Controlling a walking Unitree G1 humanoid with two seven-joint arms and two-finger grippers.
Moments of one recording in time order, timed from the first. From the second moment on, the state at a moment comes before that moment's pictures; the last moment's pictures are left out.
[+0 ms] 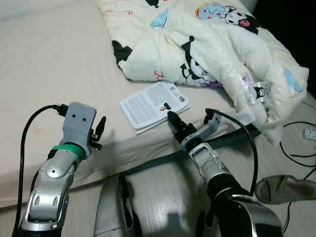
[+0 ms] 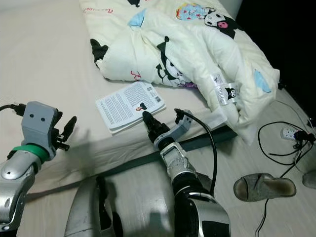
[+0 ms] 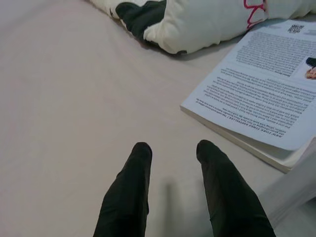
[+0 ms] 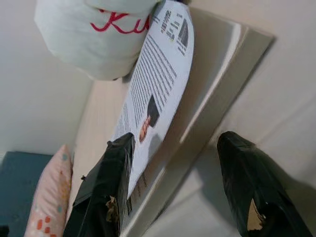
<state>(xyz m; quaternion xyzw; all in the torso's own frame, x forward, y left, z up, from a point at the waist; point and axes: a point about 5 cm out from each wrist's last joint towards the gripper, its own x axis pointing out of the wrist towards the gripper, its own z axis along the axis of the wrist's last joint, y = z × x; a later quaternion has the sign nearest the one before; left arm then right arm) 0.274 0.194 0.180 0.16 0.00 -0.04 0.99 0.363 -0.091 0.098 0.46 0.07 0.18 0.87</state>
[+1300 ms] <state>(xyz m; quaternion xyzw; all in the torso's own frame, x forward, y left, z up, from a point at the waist) 0.287 0.177 0.181 0.12 -0.01 -0.04 0.99 0.392 -0.066 0.192 0.48 -0.01 0.37 0.79</state>
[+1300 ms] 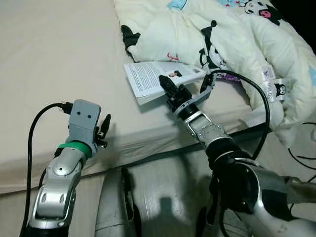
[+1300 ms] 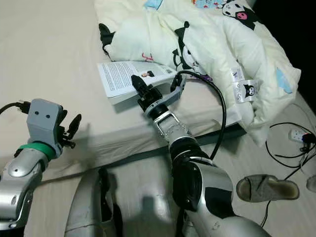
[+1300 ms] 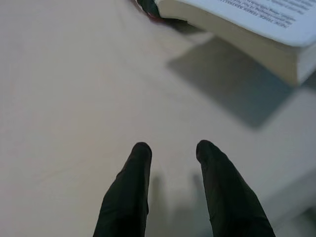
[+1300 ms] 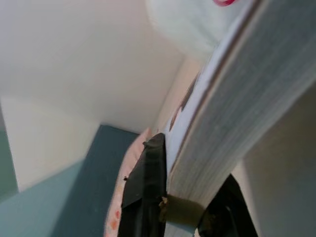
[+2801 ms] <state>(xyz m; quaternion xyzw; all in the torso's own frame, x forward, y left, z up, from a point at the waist) 0.300 0.175 0.189 0.09 -0.09 0.05 0.99 0.313 -0.180 0.166 -0.12 -0.11 0.06 0.98</state>
